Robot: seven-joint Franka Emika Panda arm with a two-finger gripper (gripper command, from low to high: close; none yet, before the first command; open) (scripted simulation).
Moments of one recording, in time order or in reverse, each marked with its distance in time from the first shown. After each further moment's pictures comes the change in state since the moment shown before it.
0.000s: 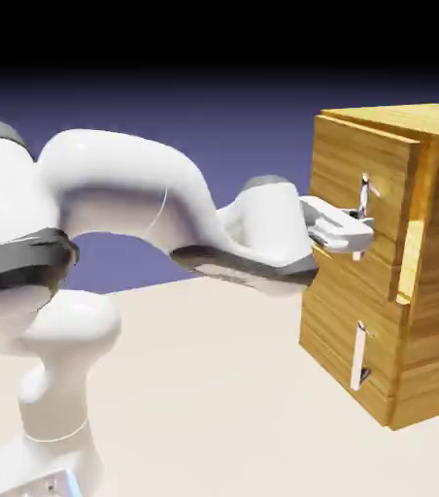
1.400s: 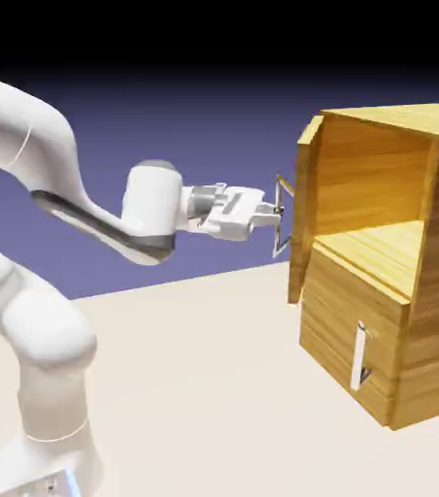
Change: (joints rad) arm -0.651 -0.024 1.143 -0.360 1.129 -0.562 -0.202
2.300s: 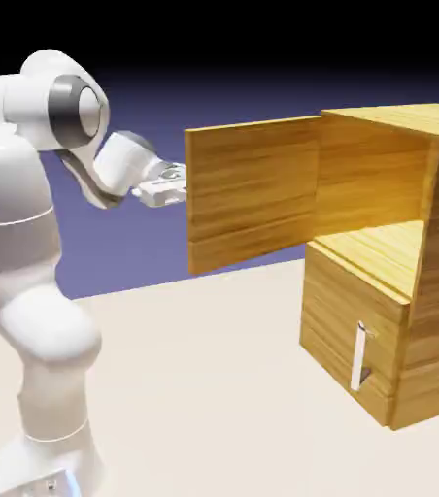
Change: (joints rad) arm 0.080 0.739 0.516 0.708 0.701 -1.130 0.157
